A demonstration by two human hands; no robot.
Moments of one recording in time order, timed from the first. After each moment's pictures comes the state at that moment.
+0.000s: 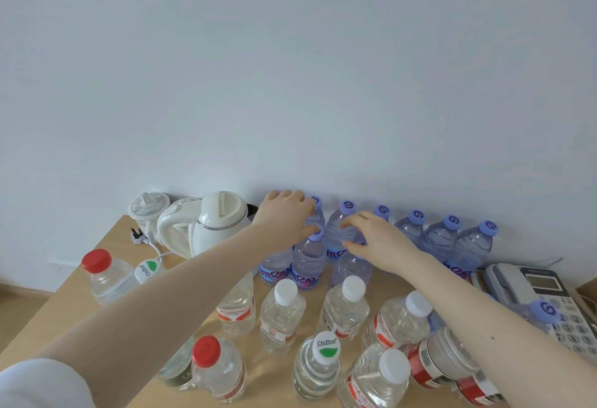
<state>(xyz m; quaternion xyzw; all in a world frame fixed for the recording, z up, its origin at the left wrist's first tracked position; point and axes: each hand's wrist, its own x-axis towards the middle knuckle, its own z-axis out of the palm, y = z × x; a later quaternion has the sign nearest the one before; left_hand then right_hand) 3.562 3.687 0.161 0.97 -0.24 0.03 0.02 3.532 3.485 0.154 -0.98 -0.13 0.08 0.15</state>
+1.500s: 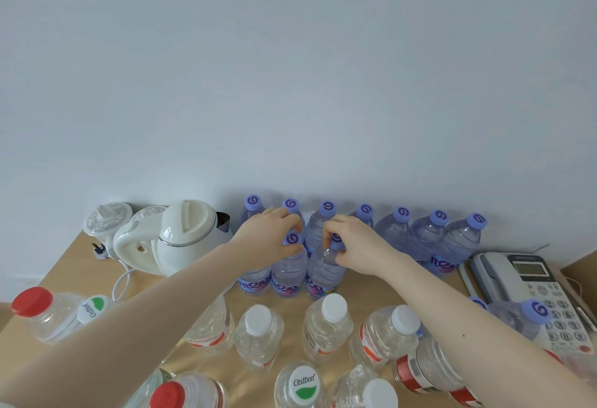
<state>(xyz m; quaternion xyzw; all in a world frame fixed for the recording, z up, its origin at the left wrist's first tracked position) 3.585 3.674 0.135 0.95 -0.28 -0.08 0.10 3.563 3.473 0.130 -0.96 -0.16 0.13 0.18</state>
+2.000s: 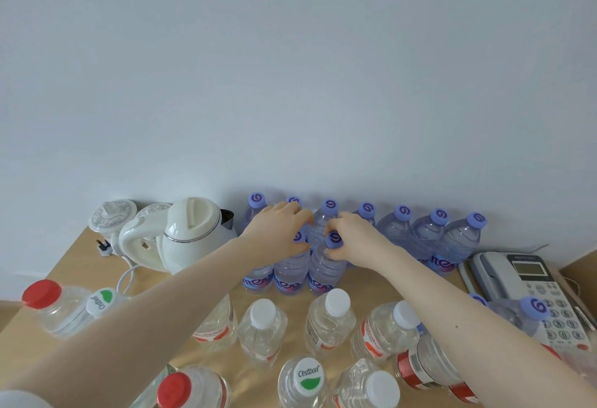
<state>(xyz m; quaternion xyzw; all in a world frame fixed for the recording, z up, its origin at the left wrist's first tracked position) 3.582 3.666 0.139 0.95 -0.32 -0.03 0.06 3.566 3.486 0.134 -0.98 -0.11 0.14 0.11</state>
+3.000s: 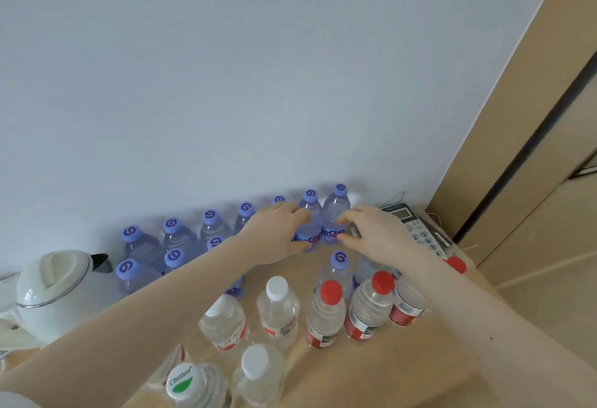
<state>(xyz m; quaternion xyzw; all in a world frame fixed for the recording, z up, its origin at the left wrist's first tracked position) 3.532 3.491 0.175 0.88 -0.48 -0.02 0.05 3.435 3.306 0.177 -0.99 0.07 0.00 0.10</state>
